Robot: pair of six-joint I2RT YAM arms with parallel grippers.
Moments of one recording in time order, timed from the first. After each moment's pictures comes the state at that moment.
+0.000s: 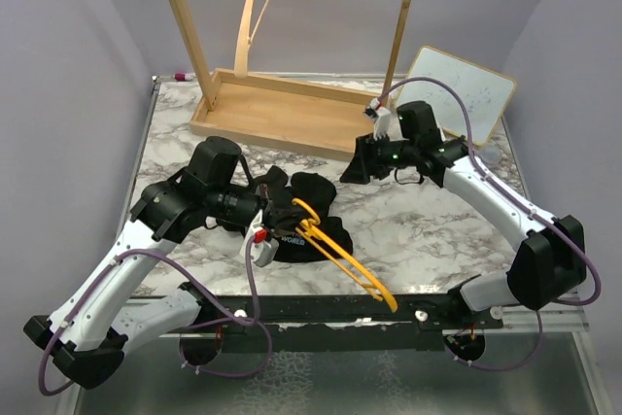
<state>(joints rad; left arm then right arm) -0.65 0.95 1.20 -0.95 0.91 1.43 0.42 1.42 1.15 -0.42 -0.63 0.21</state>
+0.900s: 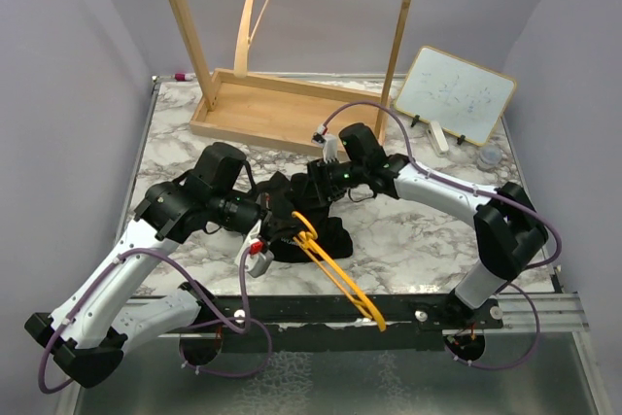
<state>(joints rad) -0.66 0.95 1.18 -1.08 0.96 1.60 0.72 1.64 1.12 -0.17 -0.63 0.41</state>
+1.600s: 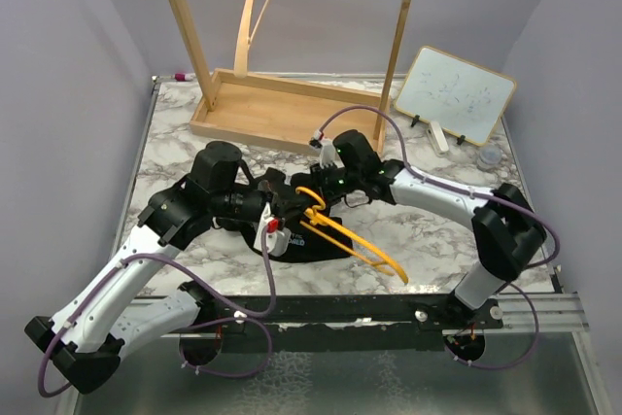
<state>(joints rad) -0.66 0.91 1.10 -0.80 0.86 1.33 0.77 1.69 1.12 -0.13 -0.54 0.43</state>
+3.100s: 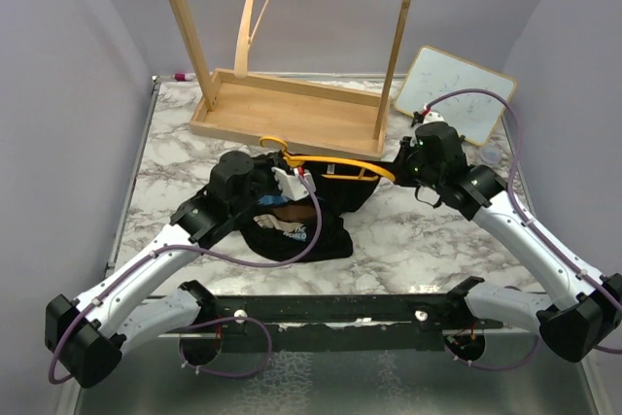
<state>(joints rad) -0.67 0.92 0.79 -0.19 -0.01 0.95 0.55 1.11 1.05 -0.59 0.13 0.50</state>
